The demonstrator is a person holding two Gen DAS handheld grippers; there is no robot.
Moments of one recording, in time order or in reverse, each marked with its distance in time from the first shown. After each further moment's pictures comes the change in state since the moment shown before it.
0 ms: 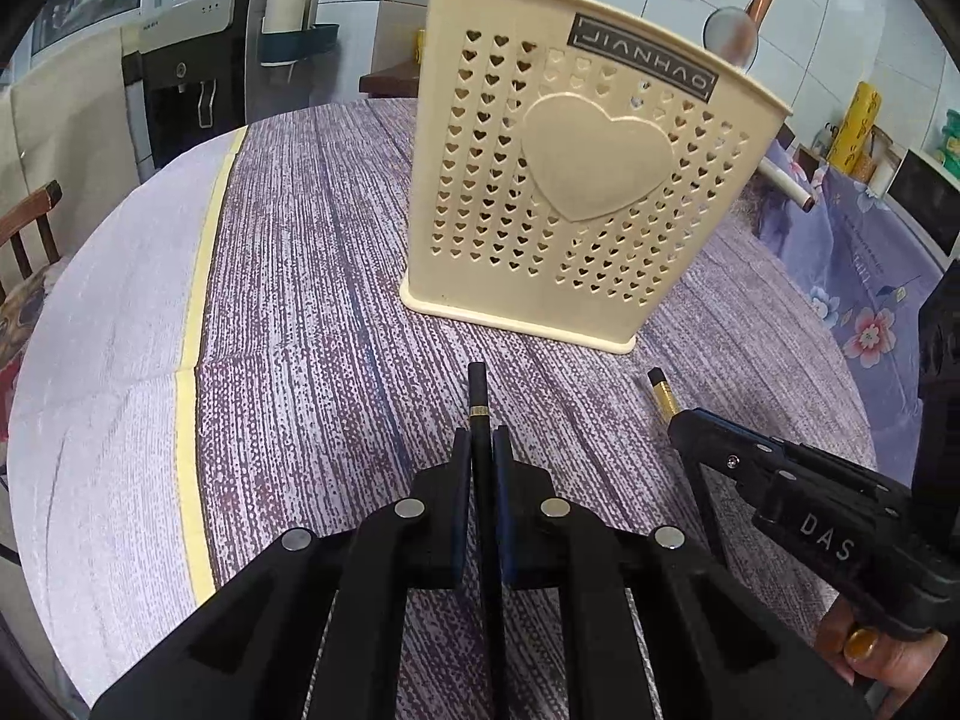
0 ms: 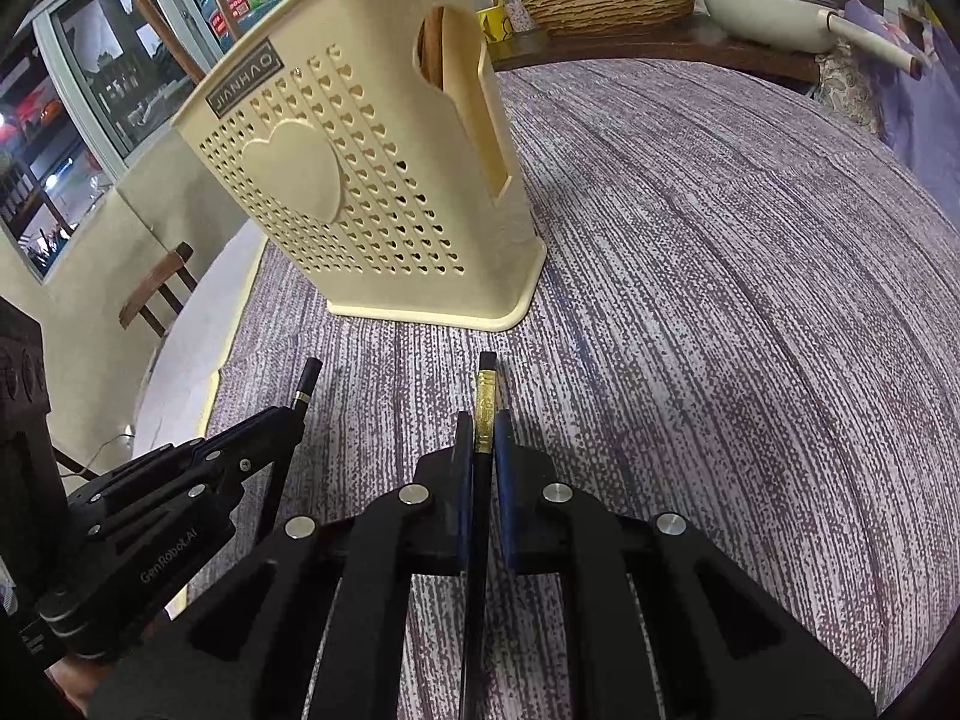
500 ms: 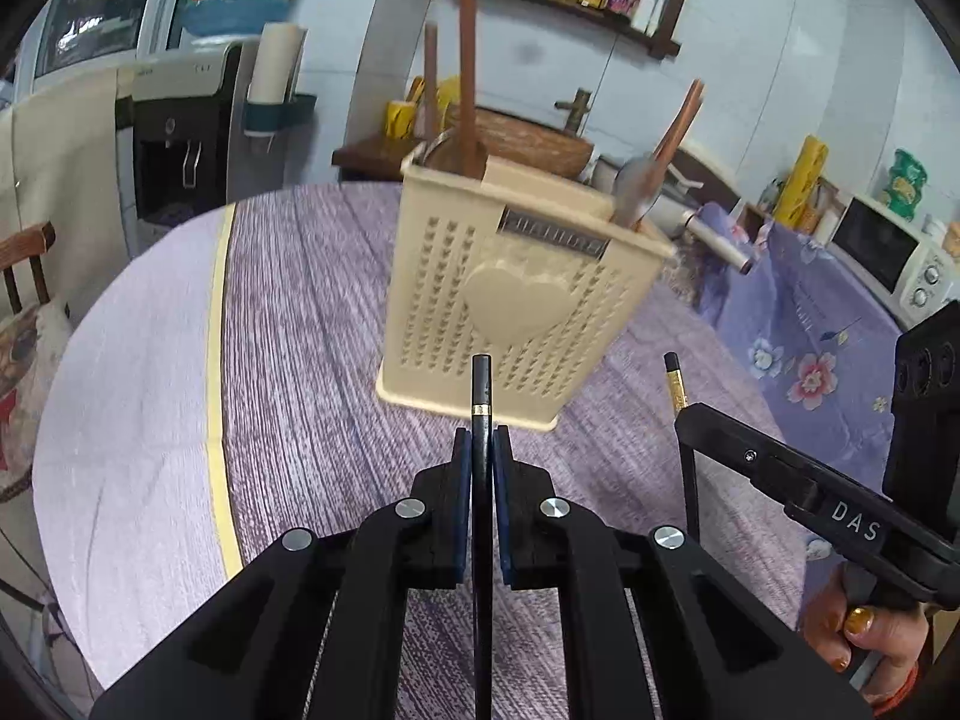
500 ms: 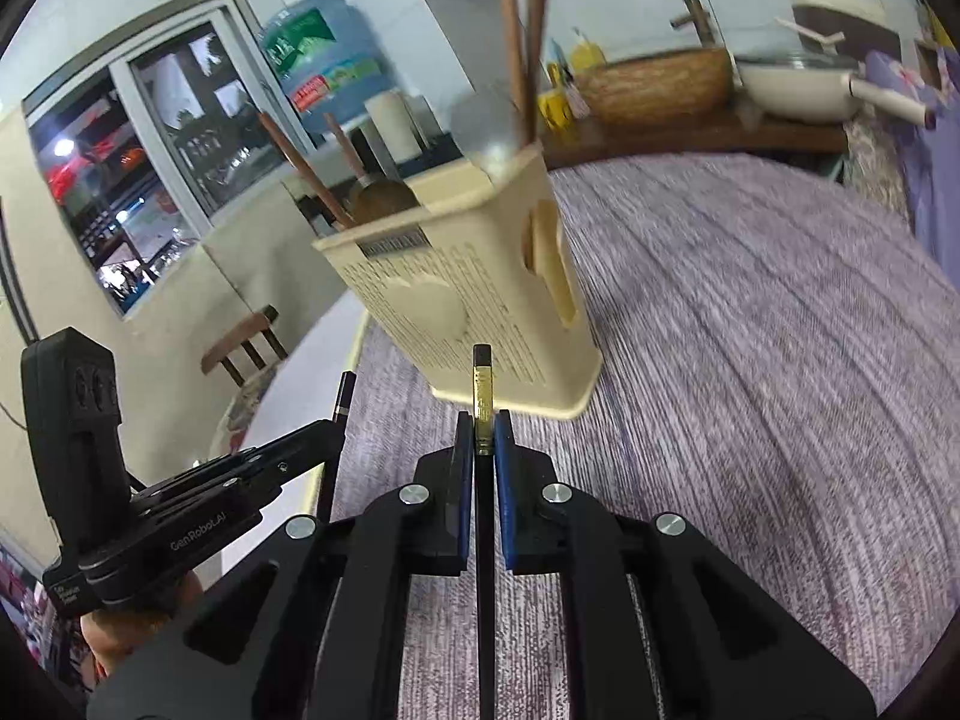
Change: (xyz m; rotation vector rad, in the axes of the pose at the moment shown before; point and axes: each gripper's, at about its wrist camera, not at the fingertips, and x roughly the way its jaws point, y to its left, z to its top) left arm -0.065 -0.009 0.017 0.009 -0.170 -0.113; right arm -0.082 0.020 0.016 -0.074 -0.217 0.169
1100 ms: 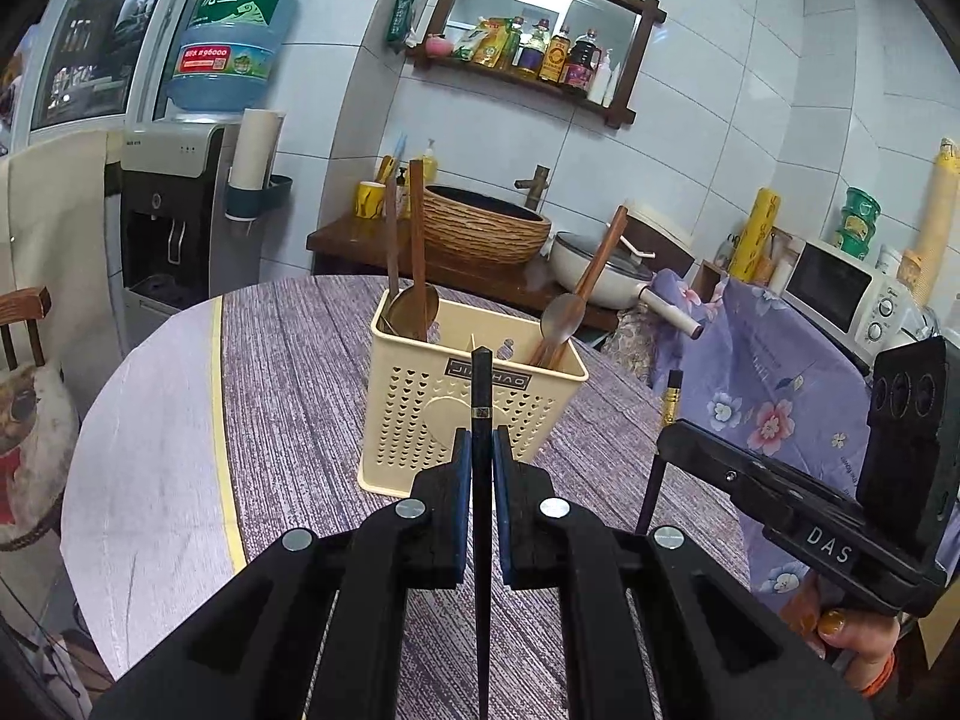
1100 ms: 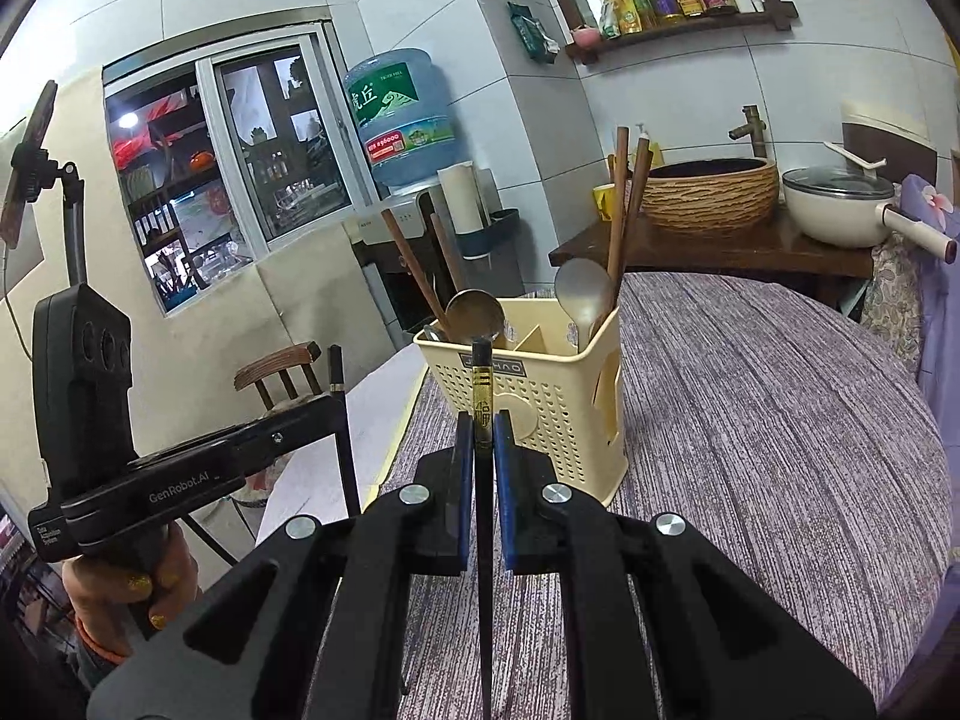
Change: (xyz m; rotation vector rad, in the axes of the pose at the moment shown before) left arm -0.048 -0.011 0.029 0.032 -0.155 -0.065; right arm -0.046 0.033 0.030 -0.155 -0.120 0.041
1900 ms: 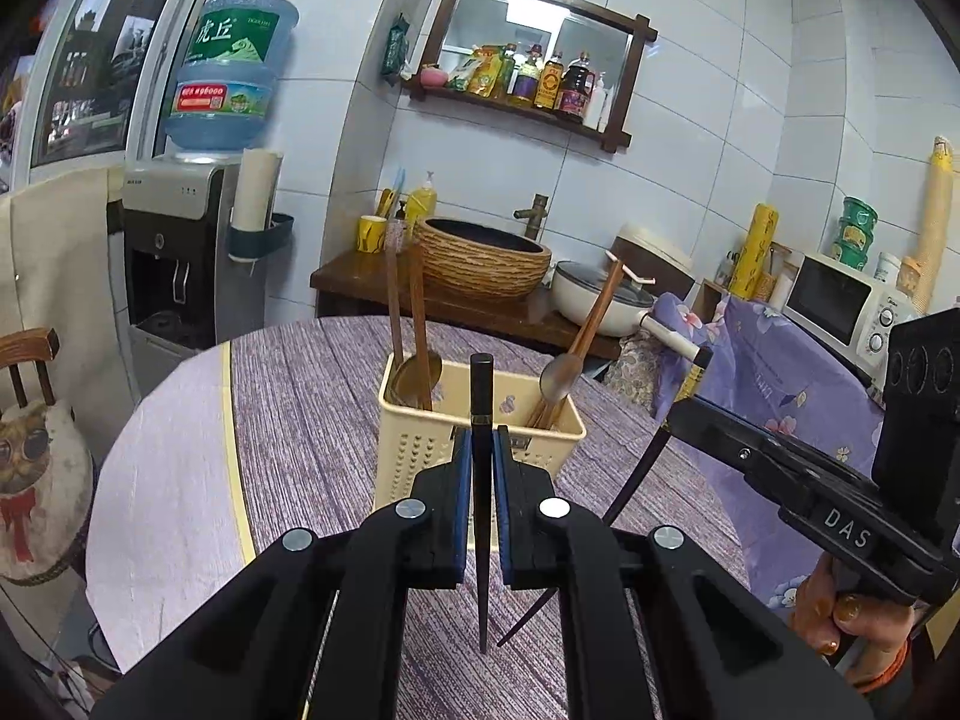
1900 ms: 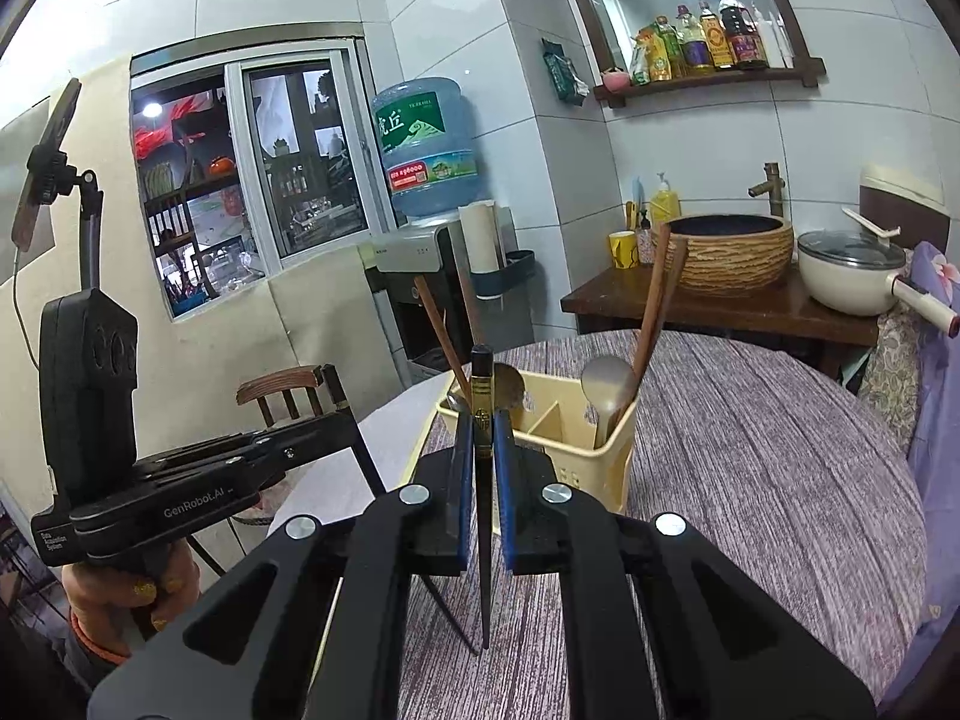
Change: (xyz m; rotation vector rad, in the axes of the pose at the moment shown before) left arm -0.014 -0.003 0.029 0.039 -0.061 0.012; right arm -0.005 0.023 0.039 -0.094 -0.071 0.006
